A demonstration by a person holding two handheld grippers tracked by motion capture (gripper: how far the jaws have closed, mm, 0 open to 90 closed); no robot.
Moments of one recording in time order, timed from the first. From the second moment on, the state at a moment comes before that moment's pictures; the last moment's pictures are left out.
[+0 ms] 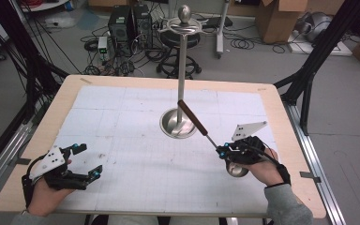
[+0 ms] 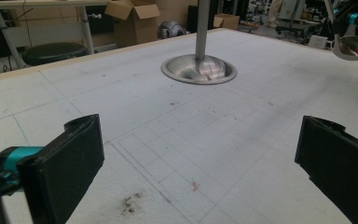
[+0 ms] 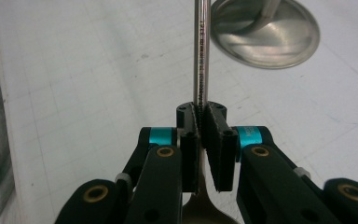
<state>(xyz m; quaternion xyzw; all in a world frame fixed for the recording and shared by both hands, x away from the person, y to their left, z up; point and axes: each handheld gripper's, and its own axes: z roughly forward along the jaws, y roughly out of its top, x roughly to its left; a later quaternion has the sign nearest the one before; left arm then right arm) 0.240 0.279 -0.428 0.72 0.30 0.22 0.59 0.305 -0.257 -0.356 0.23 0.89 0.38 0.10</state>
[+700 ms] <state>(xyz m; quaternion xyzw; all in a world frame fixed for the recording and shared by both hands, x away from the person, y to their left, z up) 0.240 0.279 -0.428 0.72 0.30 0.22 0.59 0.302 -0.265 -0.349 0.24 0.86 0.43 0.13</state>
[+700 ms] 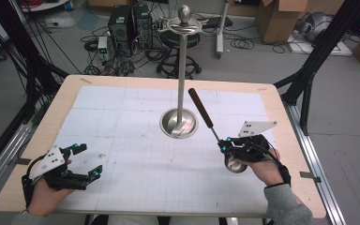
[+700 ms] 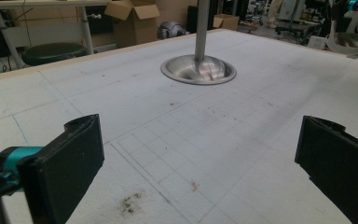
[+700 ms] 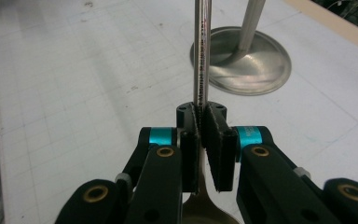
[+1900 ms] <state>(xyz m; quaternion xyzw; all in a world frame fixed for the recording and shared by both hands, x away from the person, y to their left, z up) 0.240 0.279 -0.428 0.72 0.31 0.22 0.59 0.299 -0.282 -0.329 0.29 0.76 0.55 0.19</state>
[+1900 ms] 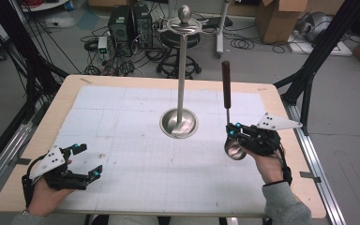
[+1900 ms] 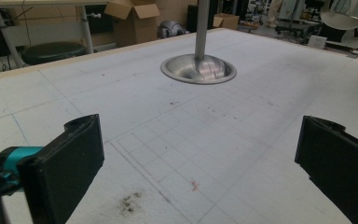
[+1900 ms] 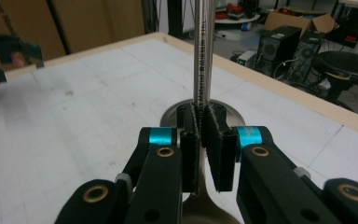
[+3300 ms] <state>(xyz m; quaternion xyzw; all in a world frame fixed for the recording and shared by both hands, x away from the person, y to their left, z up) 0.237 0.281 -0.426 0.71 0.30 0.23 0.59 0.335 -0.263 -0.298 0.30 0.74 0.57 0.19</state>
